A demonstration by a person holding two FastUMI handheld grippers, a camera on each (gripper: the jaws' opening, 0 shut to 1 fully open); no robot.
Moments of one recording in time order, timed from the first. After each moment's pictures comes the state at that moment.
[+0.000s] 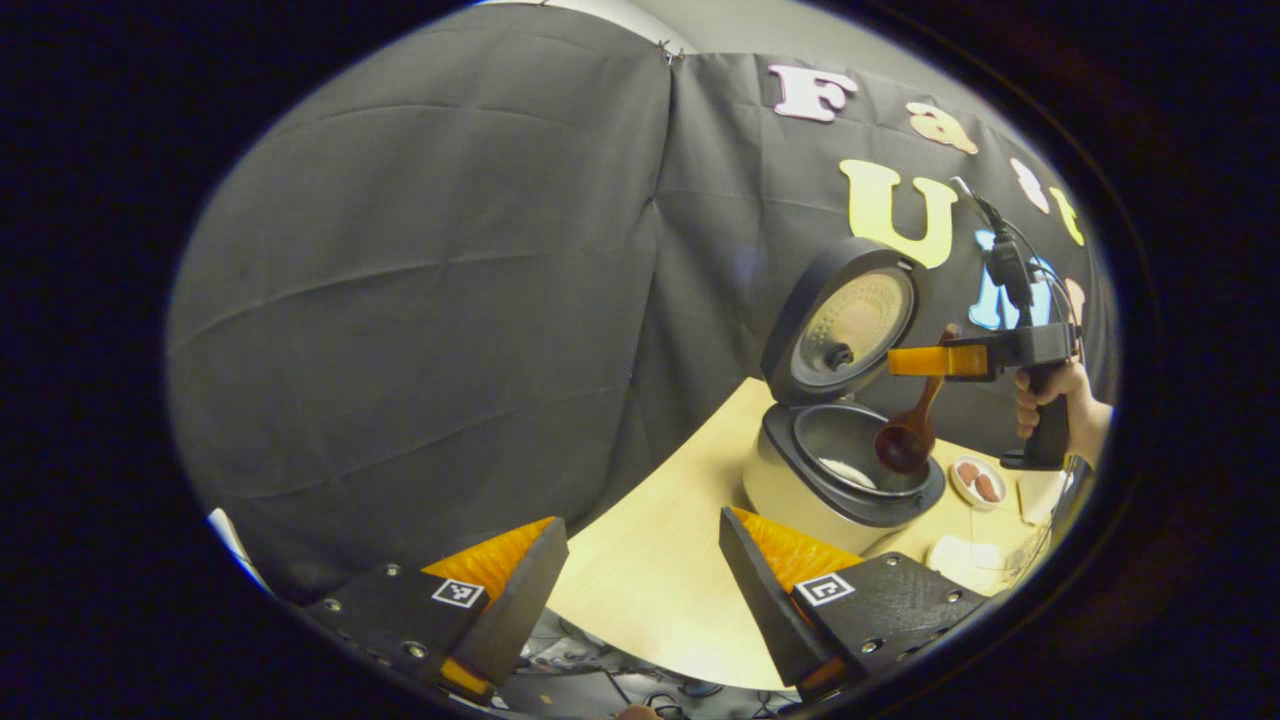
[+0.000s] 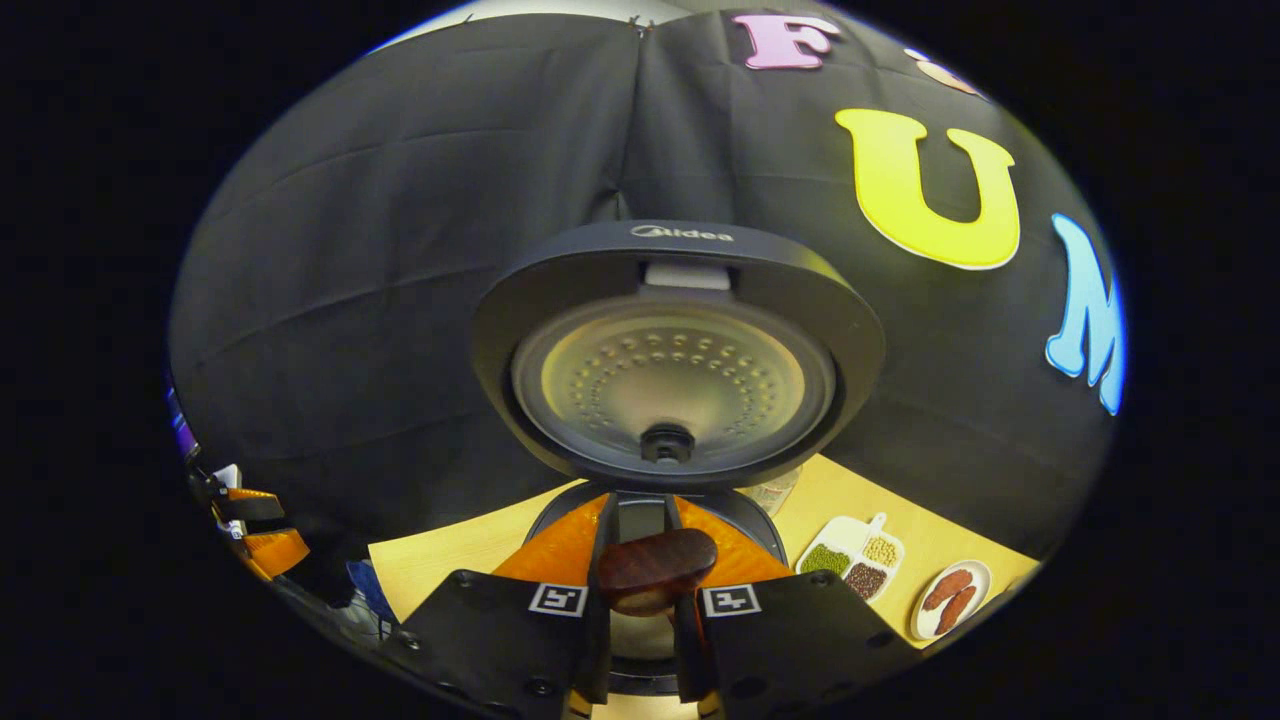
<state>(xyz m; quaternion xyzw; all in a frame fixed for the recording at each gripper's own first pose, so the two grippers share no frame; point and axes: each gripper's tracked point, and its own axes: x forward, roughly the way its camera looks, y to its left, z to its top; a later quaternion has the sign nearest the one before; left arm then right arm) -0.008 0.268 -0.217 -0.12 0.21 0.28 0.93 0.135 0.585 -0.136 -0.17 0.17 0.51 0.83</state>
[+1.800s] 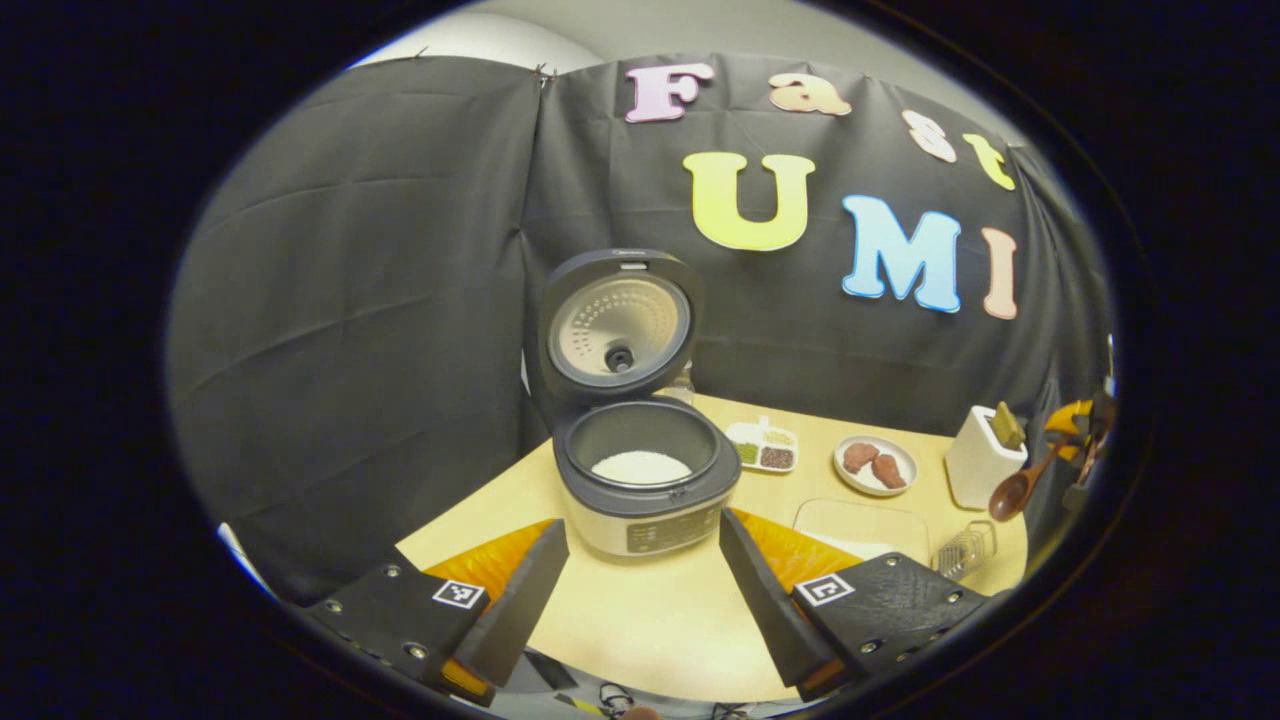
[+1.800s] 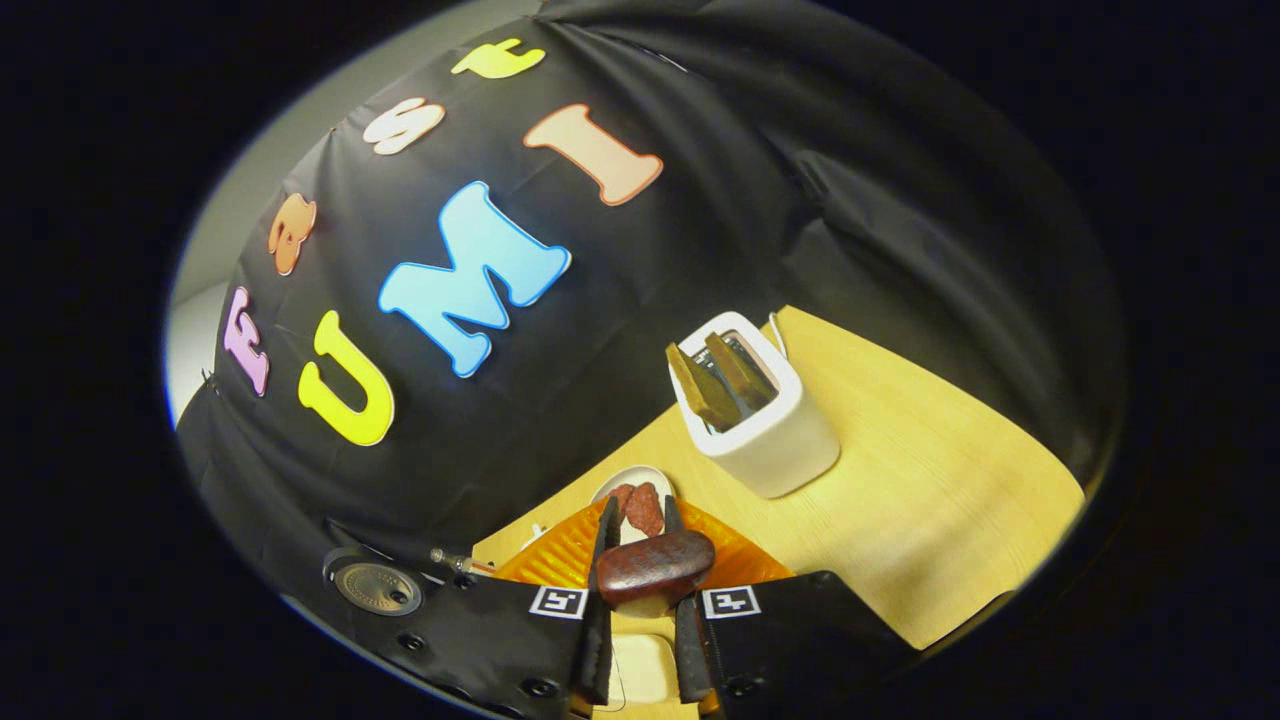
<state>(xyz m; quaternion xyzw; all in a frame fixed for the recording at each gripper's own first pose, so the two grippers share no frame) 0.061 0.005 -0.140 -0.07 0.20 0.21 0.95 0.290 -0.040 -0.134 0.33 0.26 0.09 0.90</state>
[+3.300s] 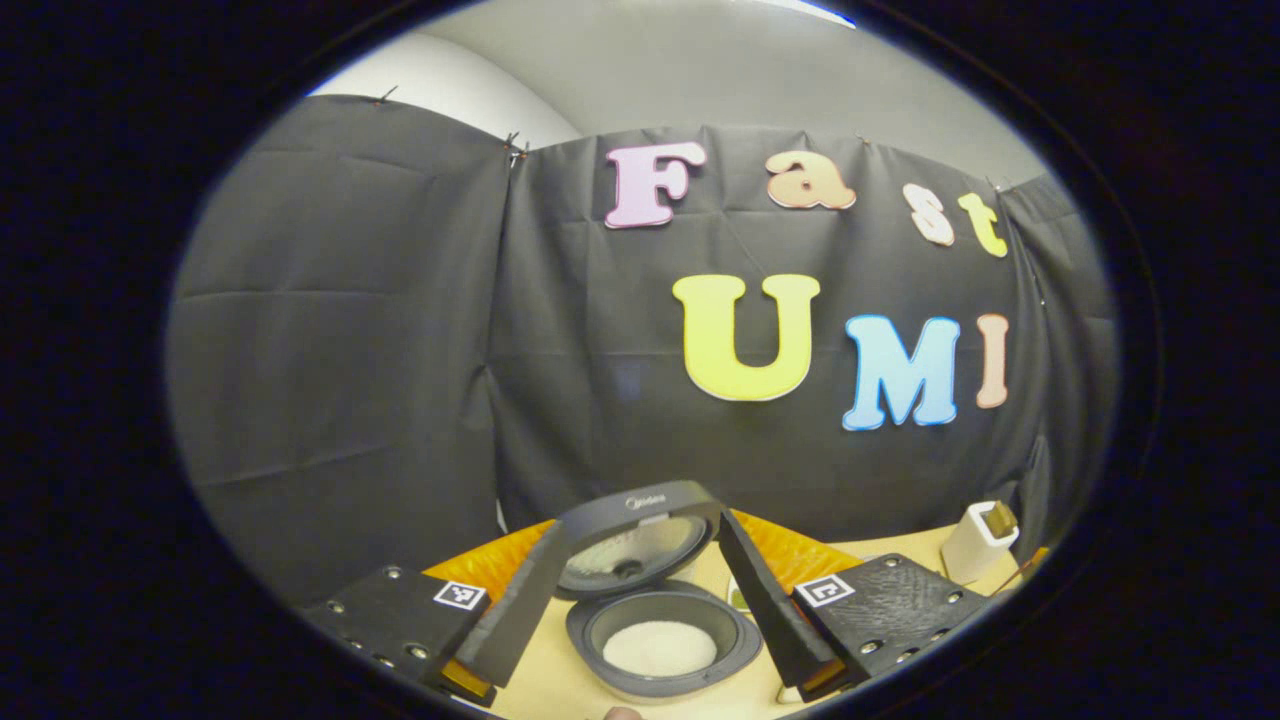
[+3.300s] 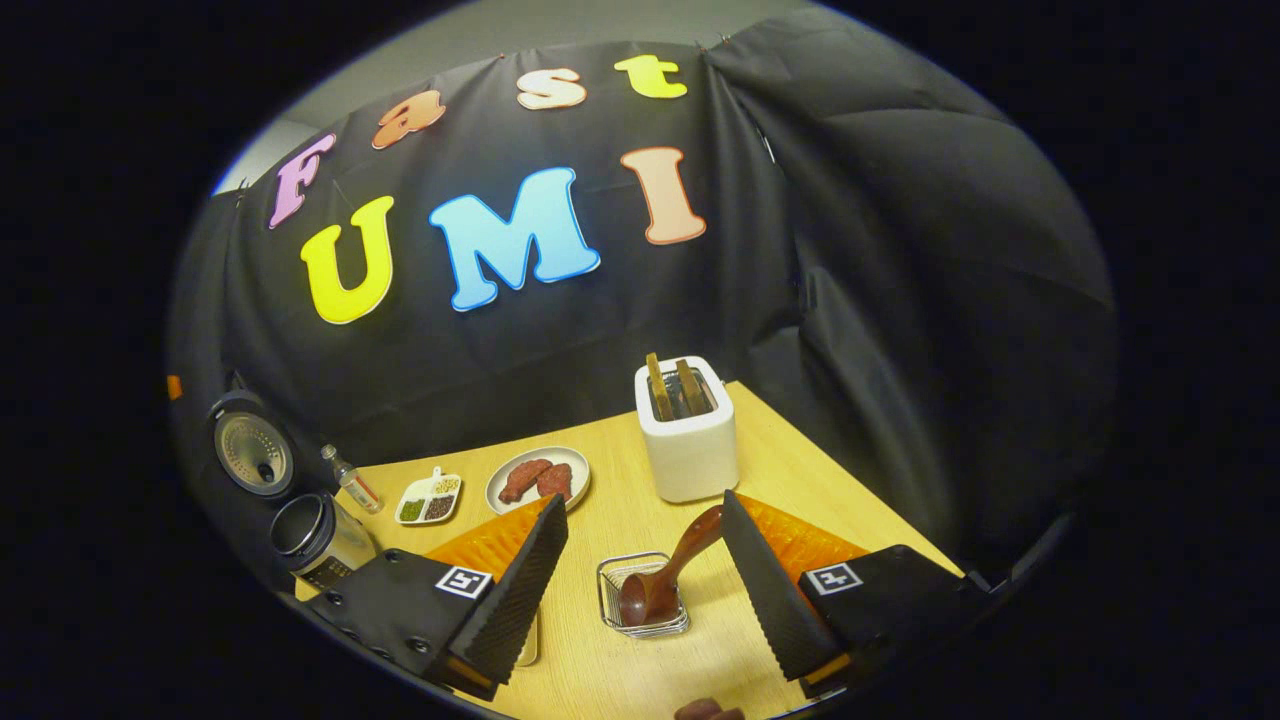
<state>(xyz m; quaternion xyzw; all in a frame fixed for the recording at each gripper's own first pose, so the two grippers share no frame) 0.225 0.140 0.071 -0.03 0.05 0.14 0.99 0.178 -0.038 -0.108 0.07 0.15 0.01 0.99</state>
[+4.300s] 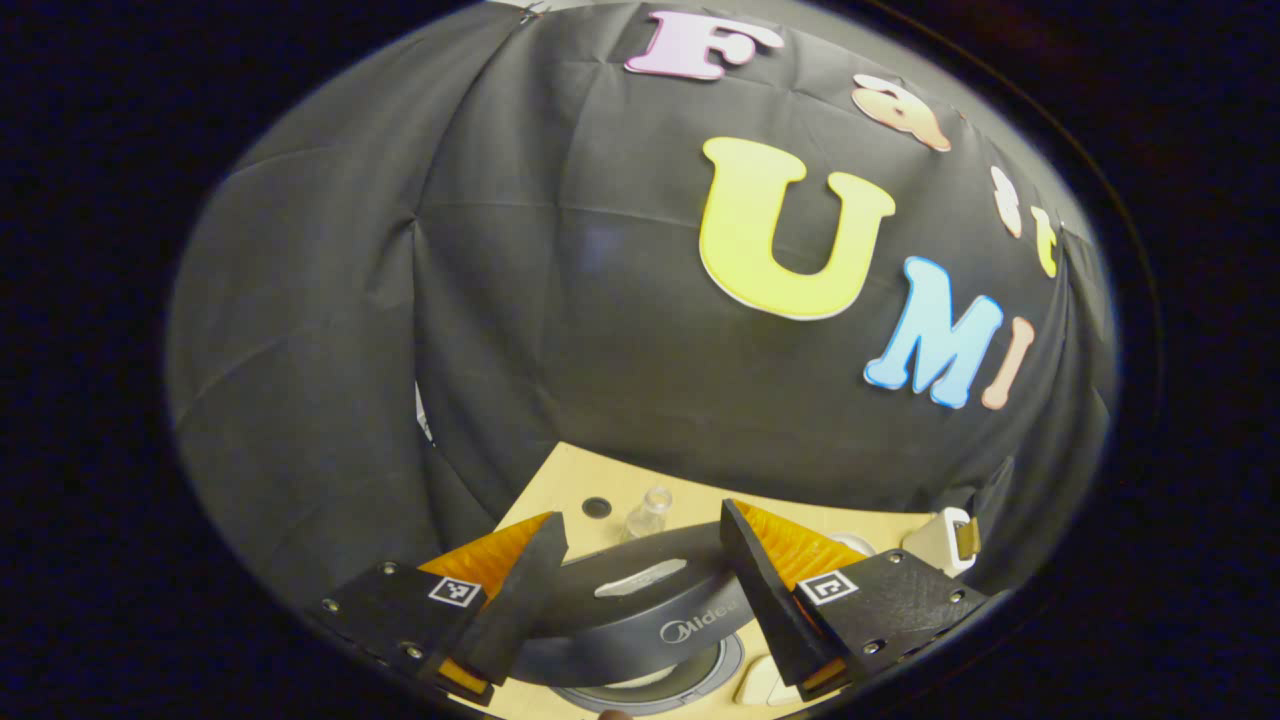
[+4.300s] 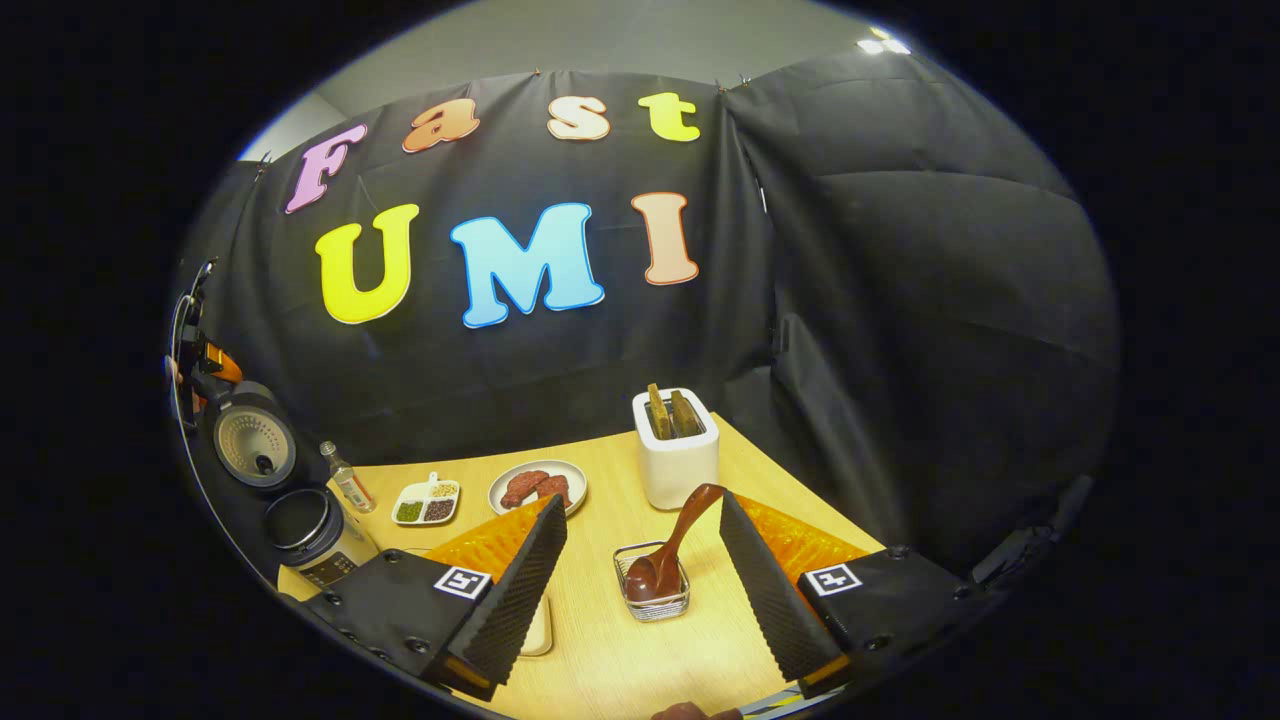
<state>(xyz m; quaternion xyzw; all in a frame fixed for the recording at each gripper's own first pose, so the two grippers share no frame) 0.374 0.191 -0.041 -0.14 0.26 0.07 0.95 0.120 -0.003 -0.080 0.04 0.13 -0.03 0.99</state>
